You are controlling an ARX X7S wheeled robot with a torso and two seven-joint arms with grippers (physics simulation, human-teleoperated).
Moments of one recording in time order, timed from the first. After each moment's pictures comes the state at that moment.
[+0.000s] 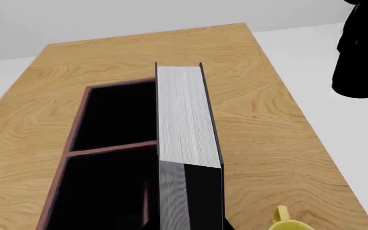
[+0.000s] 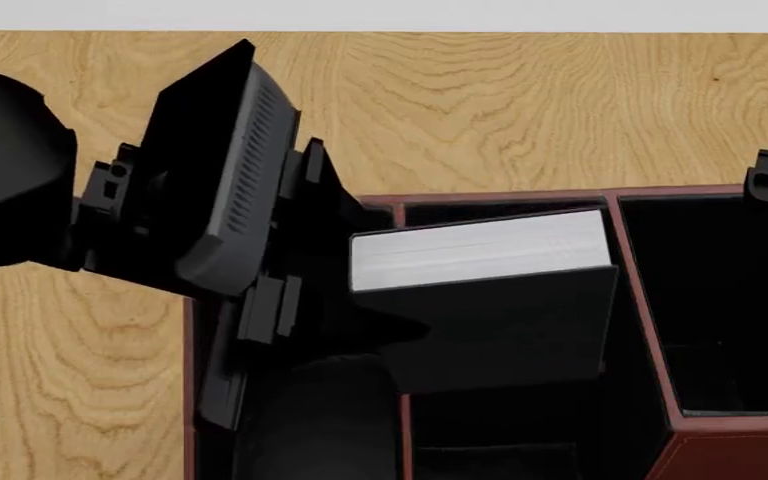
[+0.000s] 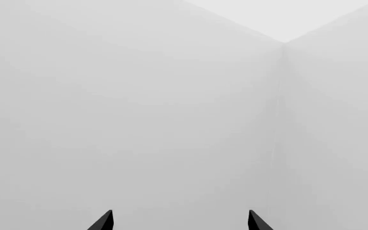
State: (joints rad) left arm -1.48 -0.38 0.96 -0.10 -0.79 -0.68 0.91; right arm 0.68 0.70 0.23 -0.94 0.67 0.99 0.57
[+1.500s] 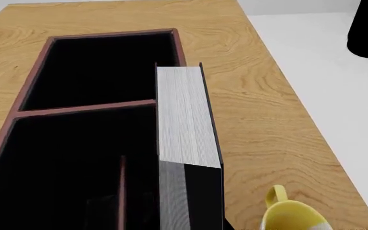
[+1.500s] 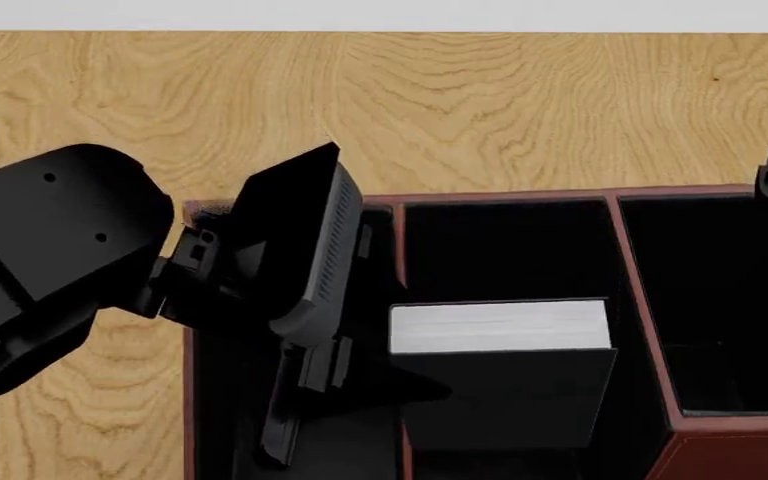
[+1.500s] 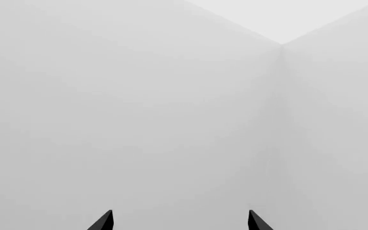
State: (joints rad) left arm -1.39 -0.27 1.08 -0.33 -0.69 -0.54 0.99; right arm 0.68 0.73 0.23 -0.94 0.70 0.99 0.60
